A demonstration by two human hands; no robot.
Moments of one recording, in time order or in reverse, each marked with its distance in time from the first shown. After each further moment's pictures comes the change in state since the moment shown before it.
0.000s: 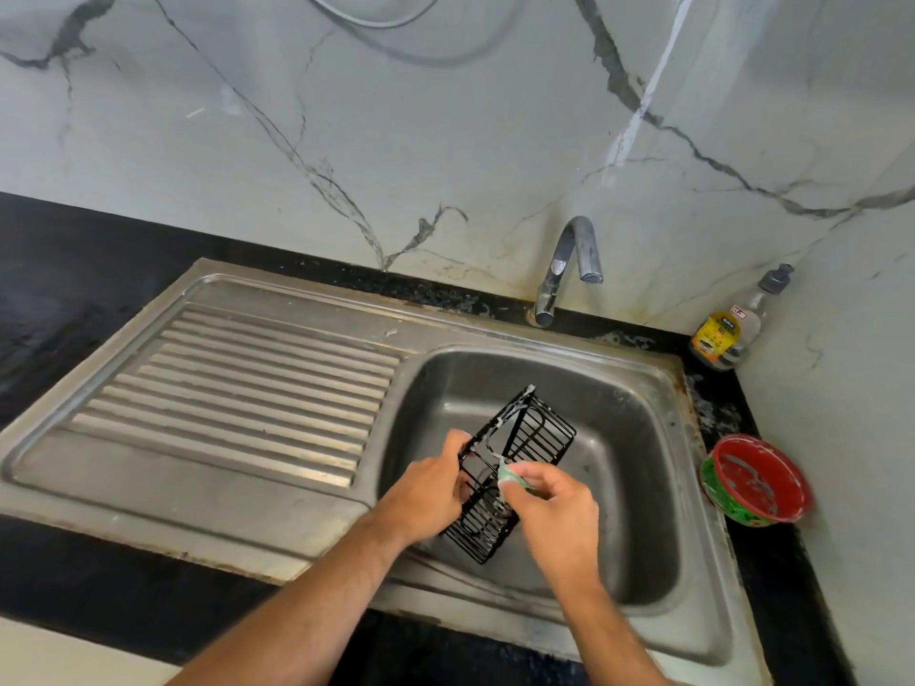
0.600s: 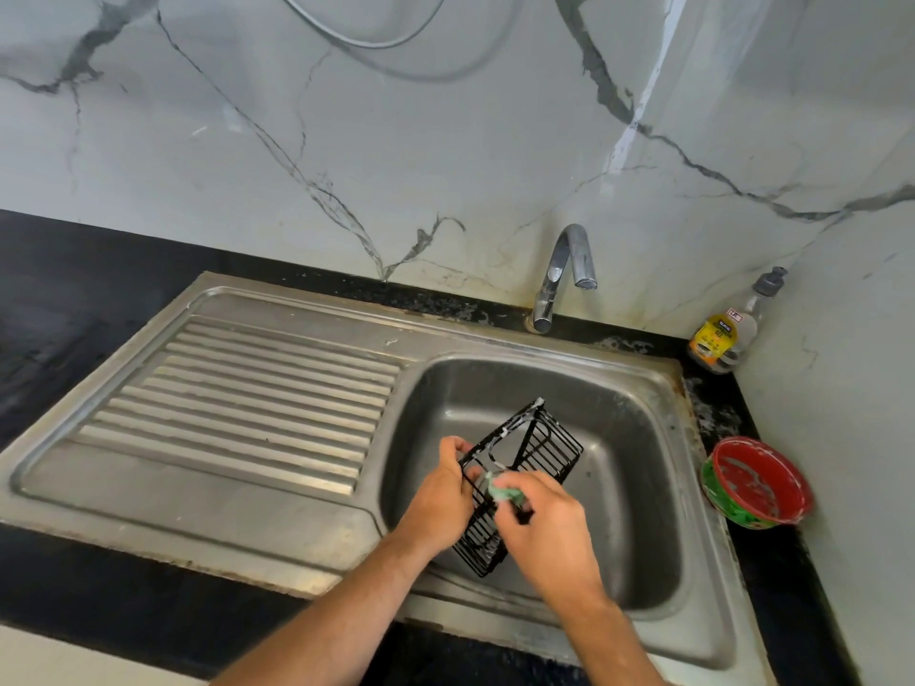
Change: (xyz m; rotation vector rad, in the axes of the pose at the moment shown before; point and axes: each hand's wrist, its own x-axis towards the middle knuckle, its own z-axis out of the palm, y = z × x) left_hand -0.001 0.015 0.020 -0.272 0.156 -0.158; right_hand -0.005 0.012 0.001 -0.287 -0.113 -0.332
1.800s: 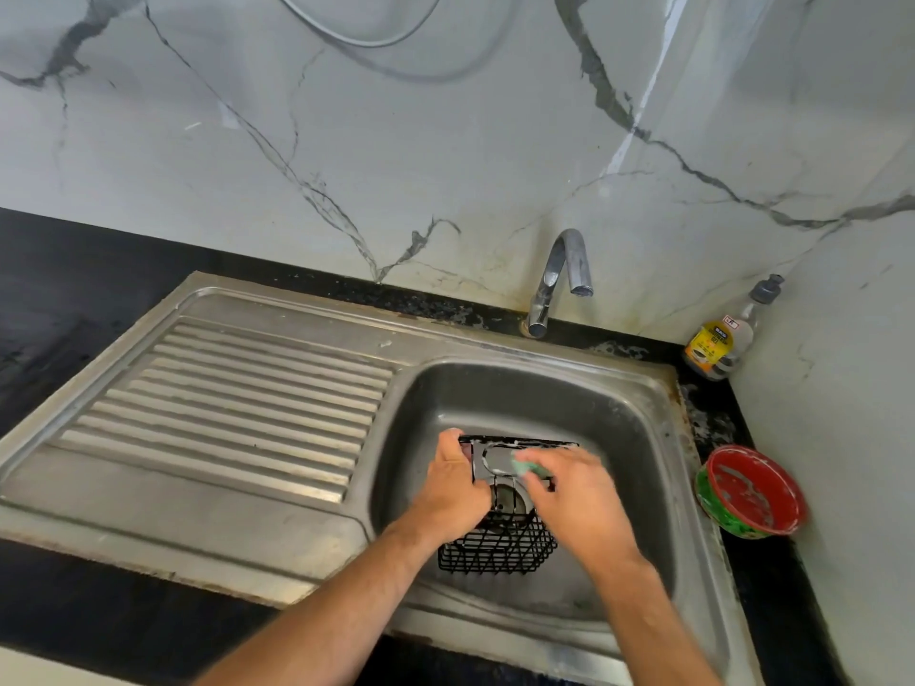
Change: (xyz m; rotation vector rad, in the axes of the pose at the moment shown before) left_hand 0.022 0.017 0.008 -0.089 -0.025 -0.084; right_hand 0.048 0.013 -0.039 -0.234 -0.054 -0.094
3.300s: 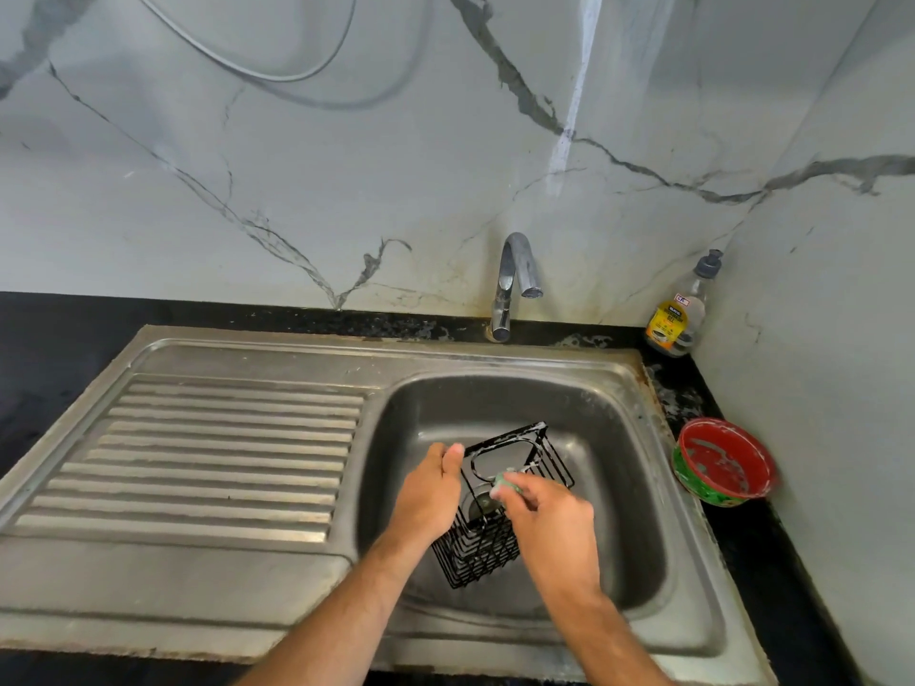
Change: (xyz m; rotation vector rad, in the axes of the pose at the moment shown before) left_hand 0.008 0.019 -0.009 0.083 0.038 -0.063; right_hand -0.031 -0.018 0.023 0.288 0.247 0.349
